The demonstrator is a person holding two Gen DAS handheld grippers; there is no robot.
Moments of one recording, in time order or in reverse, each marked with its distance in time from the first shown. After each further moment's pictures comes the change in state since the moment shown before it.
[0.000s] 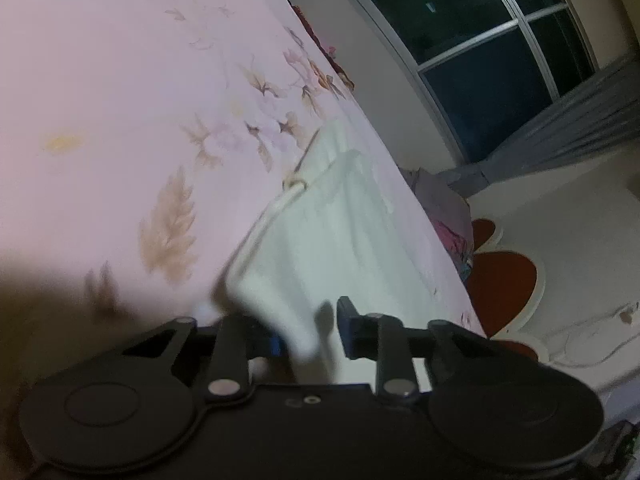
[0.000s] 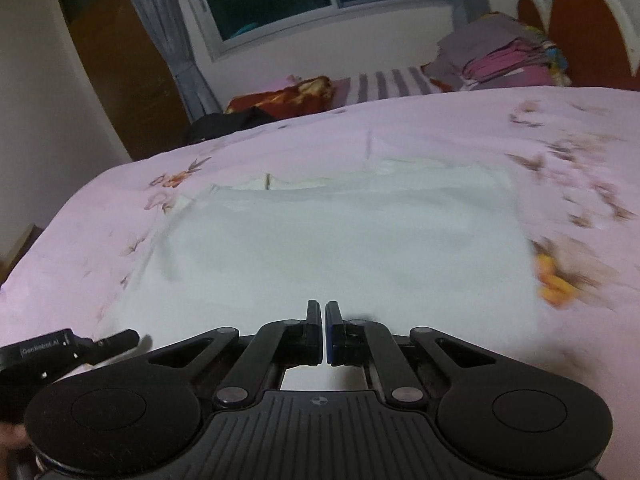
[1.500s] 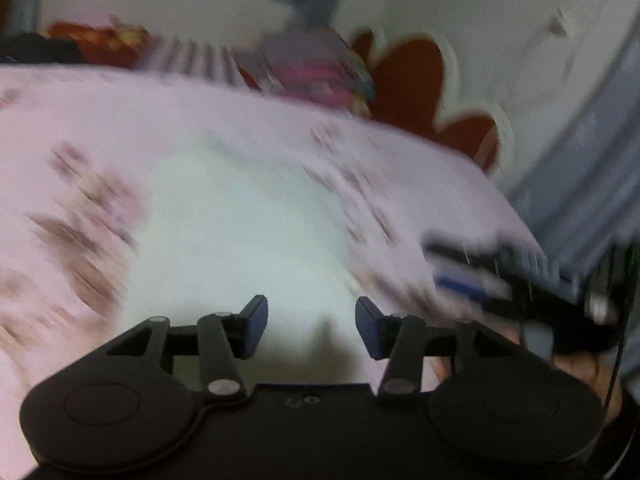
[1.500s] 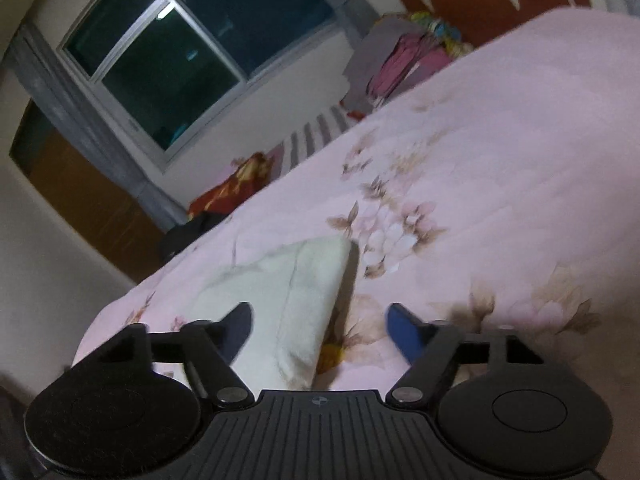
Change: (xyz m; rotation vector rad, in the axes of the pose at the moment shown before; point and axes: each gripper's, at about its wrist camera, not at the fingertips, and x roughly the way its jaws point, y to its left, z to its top) left arm 0.045 -0.239 -0.131 0.722 0.265 -0.037; right arm -0.105 -0.226 0.014 0.392 -0.147 0.079
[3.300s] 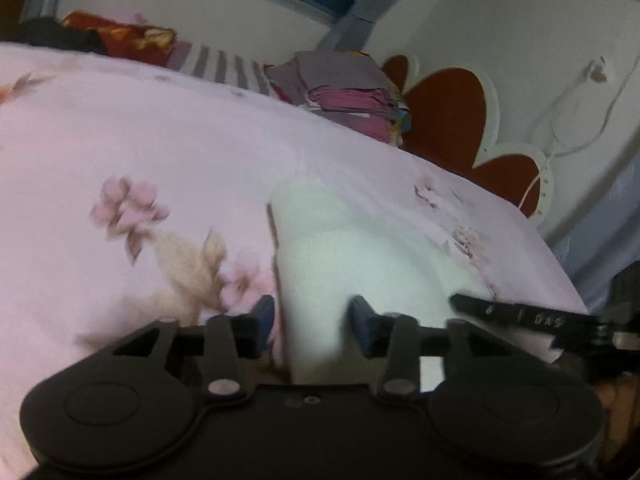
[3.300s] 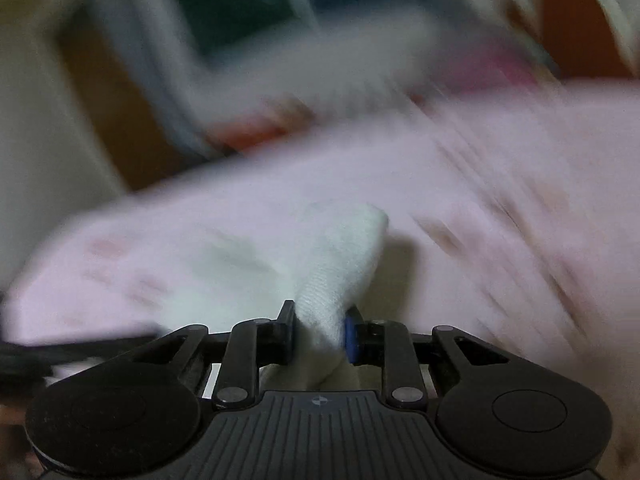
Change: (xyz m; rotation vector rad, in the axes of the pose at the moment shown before) left arm 0.079 0.120 0.043 -0.024 -0.026 -0.029; right arm 0.141 0.043 0.004 -0.282 0.133 -0.094
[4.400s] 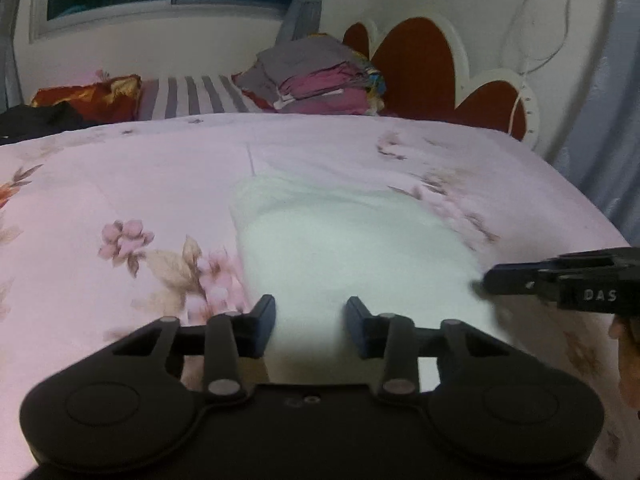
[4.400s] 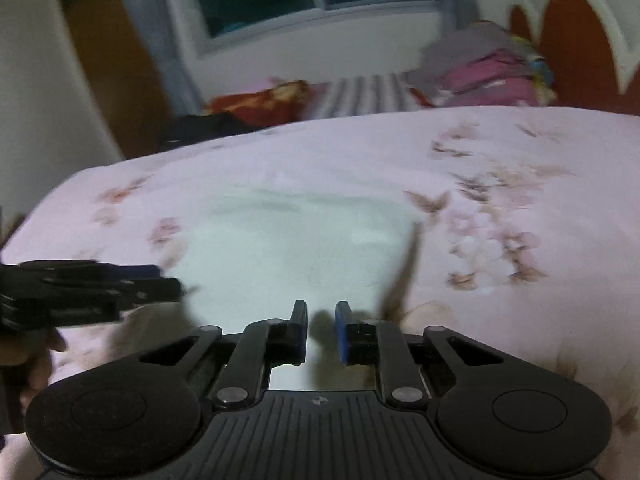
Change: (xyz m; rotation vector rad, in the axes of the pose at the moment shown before) left arm -0.055 -0.067 -0.035 0.267 0.035 0.087; right arm -0.083 0.054 -0.029 -0.170 0.020 -0.004
